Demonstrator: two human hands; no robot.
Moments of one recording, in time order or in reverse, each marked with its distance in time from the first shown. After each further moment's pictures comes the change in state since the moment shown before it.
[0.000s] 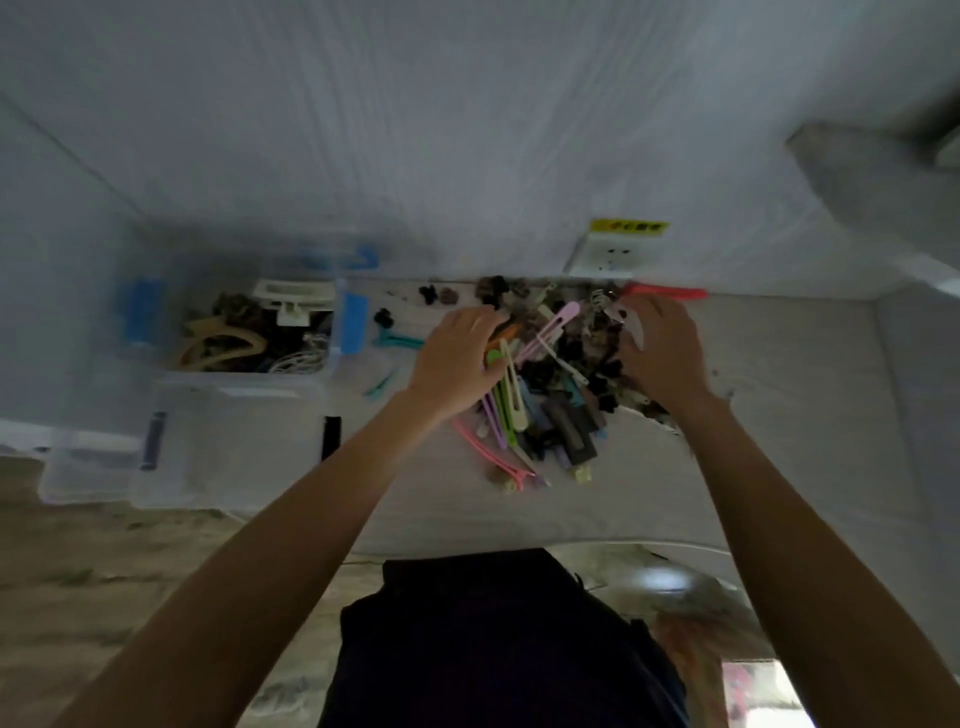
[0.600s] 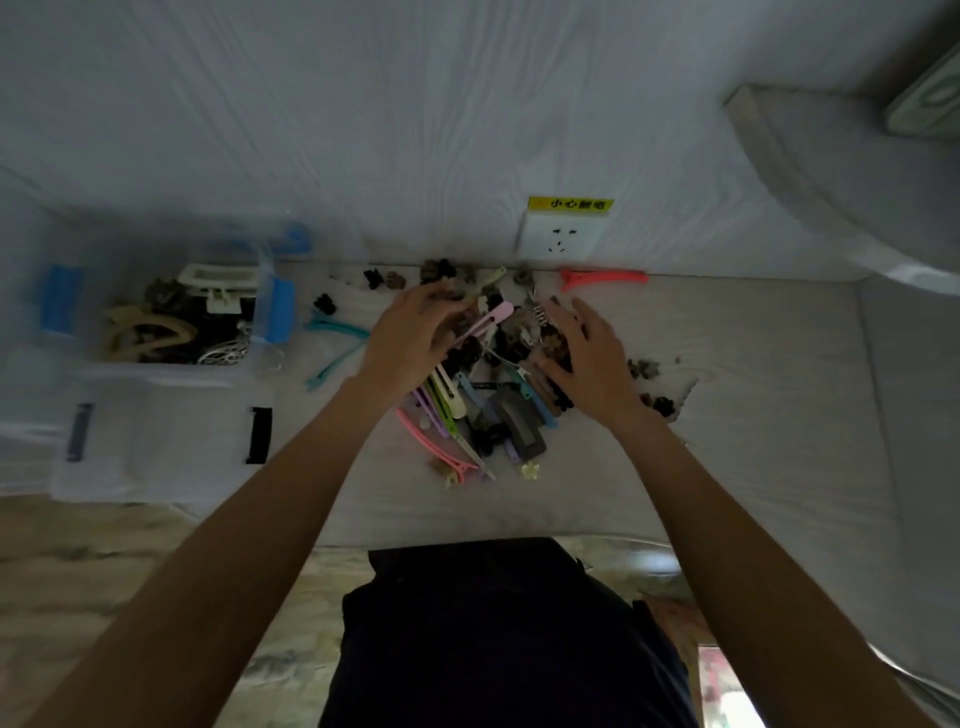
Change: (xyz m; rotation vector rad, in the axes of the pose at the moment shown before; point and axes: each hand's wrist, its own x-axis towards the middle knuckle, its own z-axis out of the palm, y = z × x) left_hand 0.033 0.004 0.040 0.079 0.101 0.006; right_hand -0.014 0.036 0.034 0.097 -0.194 -0.105
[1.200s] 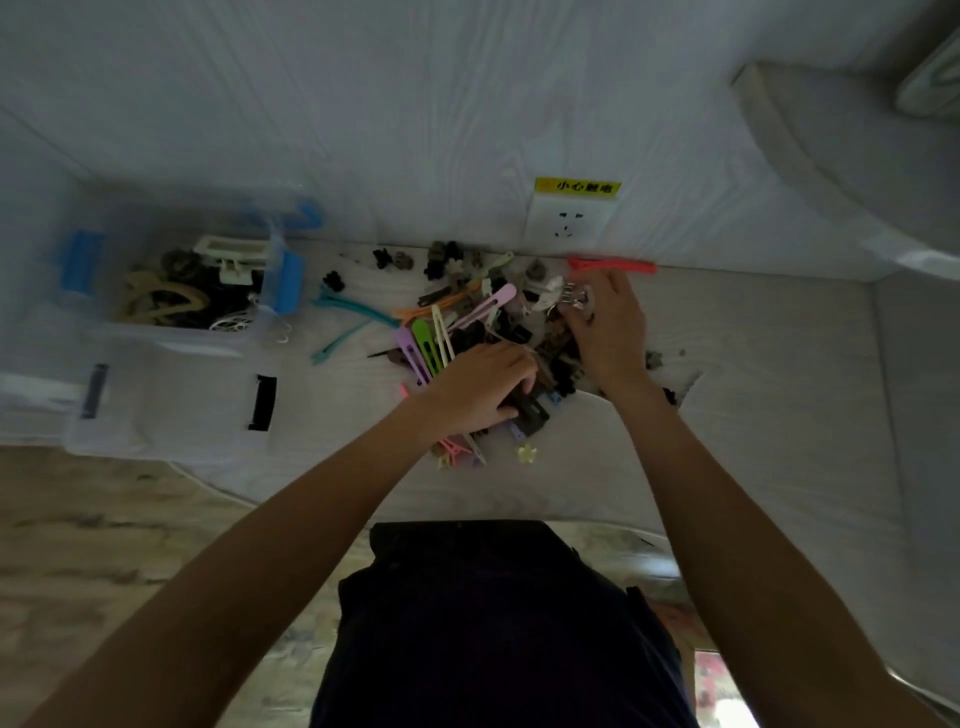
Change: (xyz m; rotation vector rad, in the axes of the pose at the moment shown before) left_hand -0.032 0.070 0.024 0.048 -0.362 0.354; right_hand 0.010 -0.014 -0.024 0.196 0.322 0.030
